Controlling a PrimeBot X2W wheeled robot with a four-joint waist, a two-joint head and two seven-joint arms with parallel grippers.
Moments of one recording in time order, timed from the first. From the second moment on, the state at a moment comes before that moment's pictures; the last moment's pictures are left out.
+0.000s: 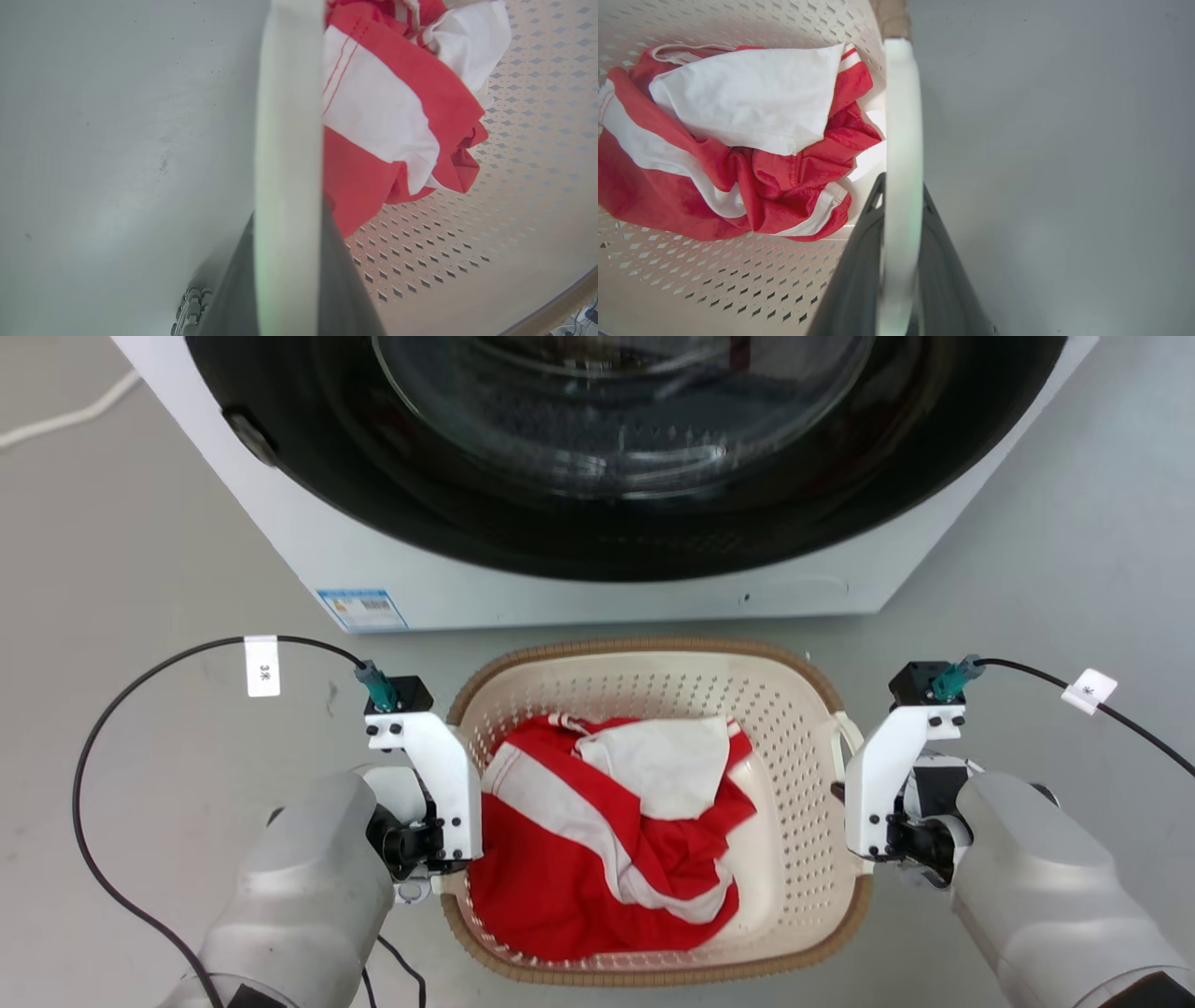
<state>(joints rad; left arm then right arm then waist) -0.81 0.15 -0.64 1.15 -0.88 -0.13 0.53 -0.79 -0.13 0.58 1.20 0.74 0.13 0.33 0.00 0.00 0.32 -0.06</state>
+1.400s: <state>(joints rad) -0.67 0.11 -0.76 1.21 -1.02 -0.12 0.66 -0.70 -0.13 0.63 1.27 0.83 0.13 0.61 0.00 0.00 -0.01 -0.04</state>
